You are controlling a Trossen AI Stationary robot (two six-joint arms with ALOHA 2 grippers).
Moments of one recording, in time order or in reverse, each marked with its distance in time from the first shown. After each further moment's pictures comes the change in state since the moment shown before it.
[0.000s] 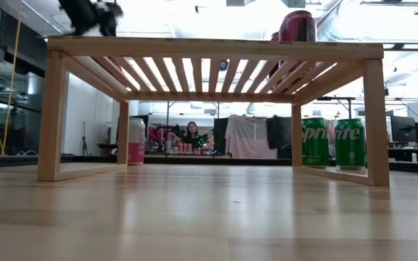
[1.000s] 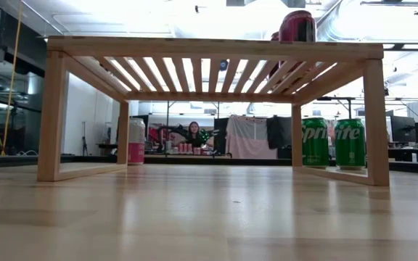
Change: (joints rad) left arm -0.791 0.398 0.579 0.097 0.057 0.400; right arm -0.003 0.608 0.813 -0.664 -0.167 -0.224
